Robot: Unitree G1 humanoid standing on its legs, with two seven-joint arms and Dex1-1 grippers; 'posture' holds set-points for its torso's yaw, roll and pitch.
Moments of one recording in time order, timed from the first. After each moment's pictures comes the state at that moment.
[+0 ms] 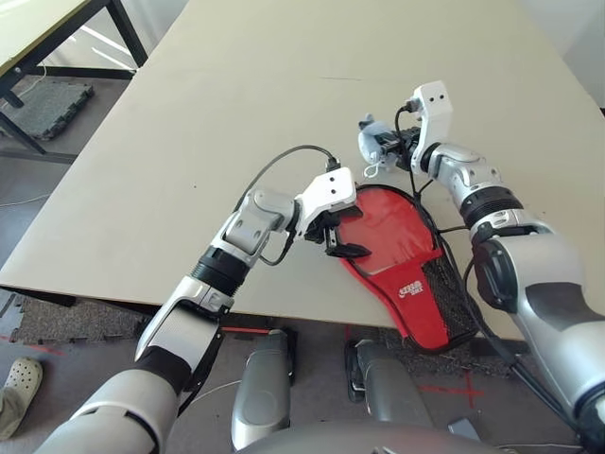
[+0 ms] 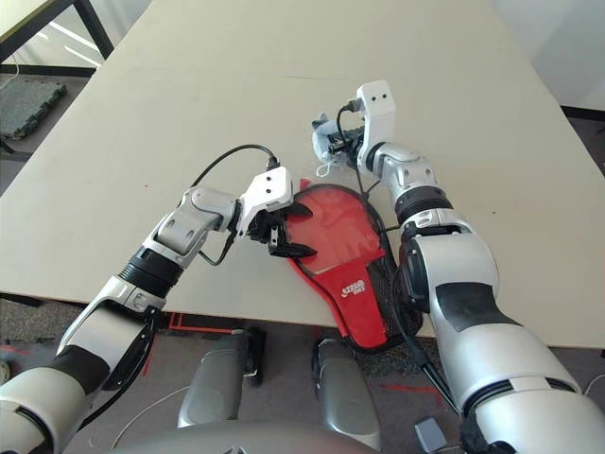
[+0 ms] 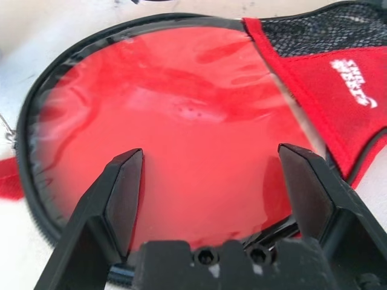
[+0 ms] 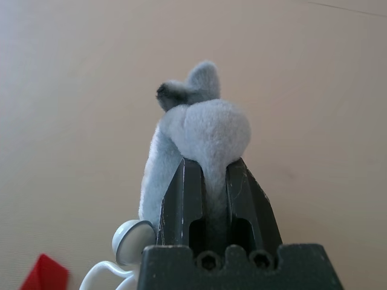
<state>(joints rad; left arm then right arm) -0.72 0.23 -0.39 0.34 -0.03 0.35 -1.16 -1.13 -0.33 -0.11 1.26 0.12 0.10 0.54</state>
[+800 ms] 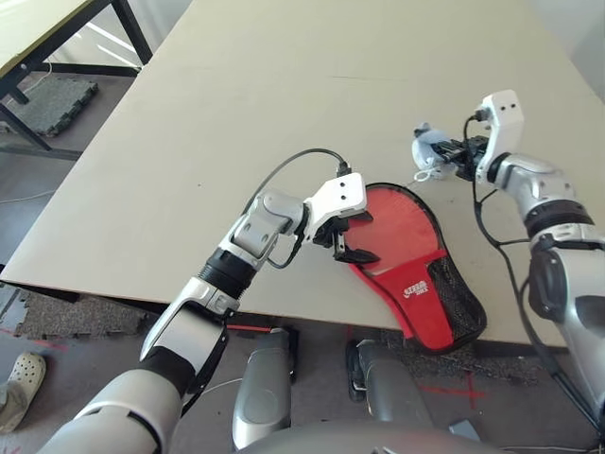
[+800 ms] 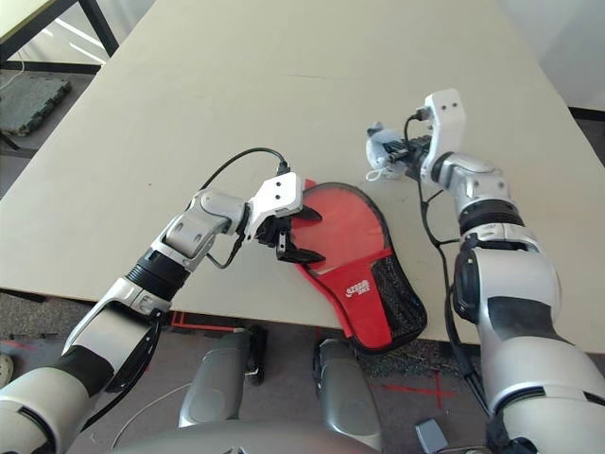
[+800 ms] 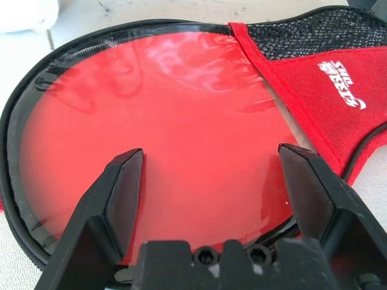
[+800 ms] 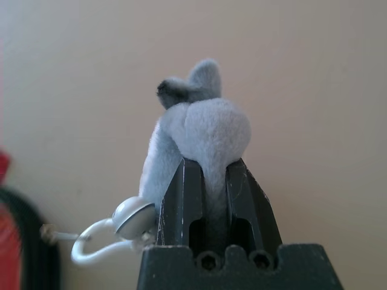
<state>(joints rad) -0.74 0.20 -0.42 0.40 -0.03 0.30 -1.16 -0.87 -0.61 -0.13 0.96 0.16 0.23 0.85</state>
